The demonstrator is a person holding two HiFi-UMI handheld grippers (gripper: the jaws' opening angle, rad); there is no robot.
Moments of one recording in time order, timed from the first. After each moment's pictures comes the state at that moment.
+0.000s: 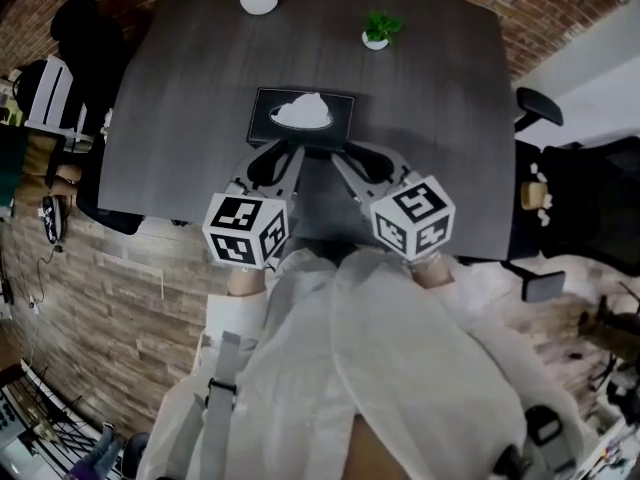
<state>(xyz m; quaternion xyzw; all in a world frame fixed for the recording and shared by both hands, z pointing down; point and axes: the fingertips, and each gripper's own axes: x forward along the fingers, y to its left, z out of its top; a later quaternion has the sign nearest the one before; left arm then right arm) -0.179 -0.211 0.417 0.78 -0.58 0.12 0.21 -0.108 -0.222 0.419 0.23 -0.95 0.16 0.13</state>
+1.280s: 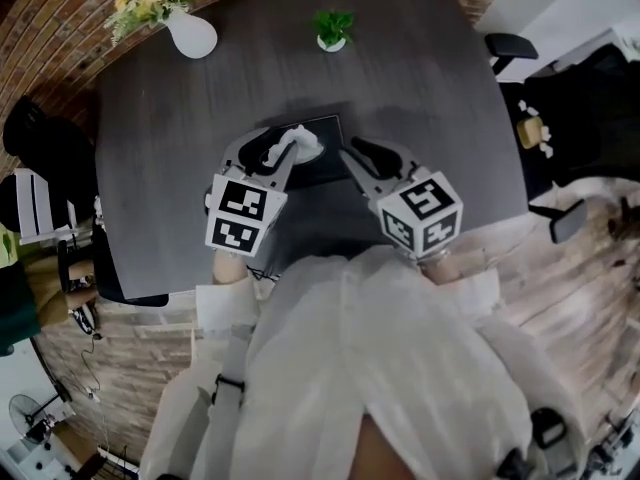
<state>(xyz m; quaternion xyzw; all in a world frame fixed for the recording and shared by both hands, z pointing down) -0.199 -0.309 0.440 0.86 -0.38 0.34 0.06 -0.101 -0.282 0.435 0.39 -0.89 0.20 0.13</state>
